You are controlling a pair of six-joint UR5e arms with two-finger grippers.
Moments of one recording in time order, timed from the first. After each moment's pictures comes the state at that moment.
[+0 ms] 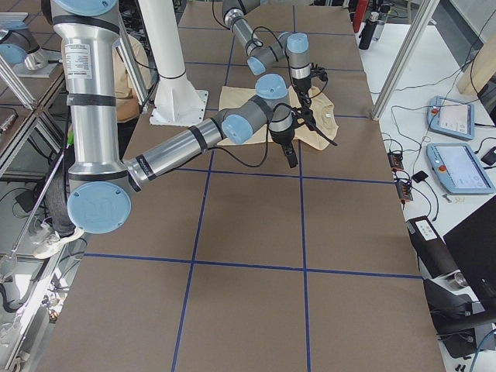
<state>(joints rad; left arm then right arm) -0.60 -2.87 -0.86 -1.99 -1.79 -1.55 1.15 -1.55 2.06 -1.38 2.14 0.46</state>
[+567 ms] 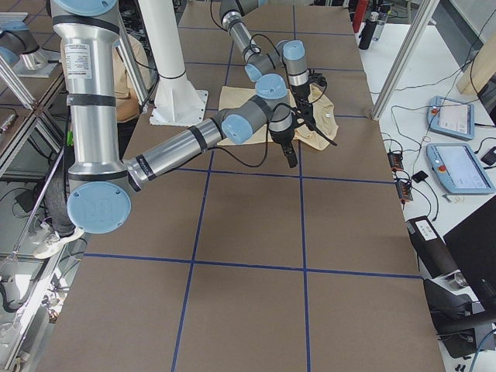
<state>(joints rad) -0.57 -2.92 -0.78 -2.09 -1.75 -1.63 1.15 -1.55 2.06 -1.38 2.14 0.46</state>
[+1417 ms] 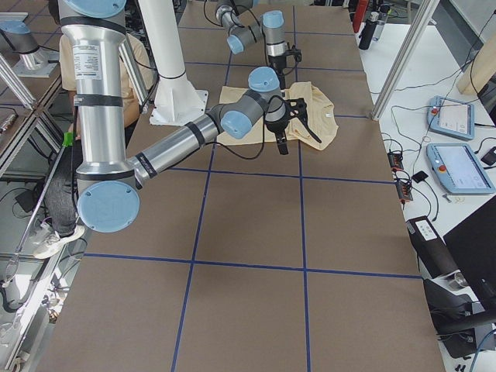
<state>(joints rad) -0.56 -2.42 -1.62 -1.77 -1.86 -1.38 1.02 -1.55 2.11 -1.28 2.11 0.82</state>
